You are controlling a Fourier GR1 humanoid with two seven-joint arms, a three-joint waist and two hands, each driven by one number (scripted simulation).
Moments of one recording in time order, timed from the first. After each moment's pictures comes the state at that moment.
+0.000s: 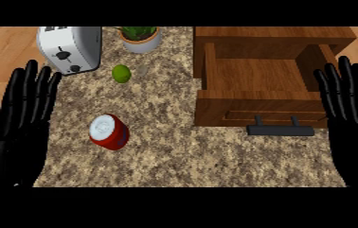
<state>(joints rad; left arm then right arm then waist) 0.00 0.08 -0.01 -2.10 0.01 -0.02 -0.01 -0.02 -0.12 0.00 -2.10 -0.05 0.01 0.03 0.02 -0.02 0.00</state>
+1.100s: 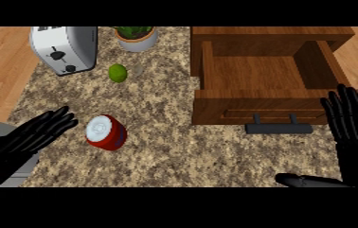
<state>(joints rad) 0.10 0.49 0.08 -1.99 0.64 -0.68 0.17 0.16 -0.11 -0.05 -2.11 -0.03 -0.01 0.17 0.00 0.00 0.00</state>
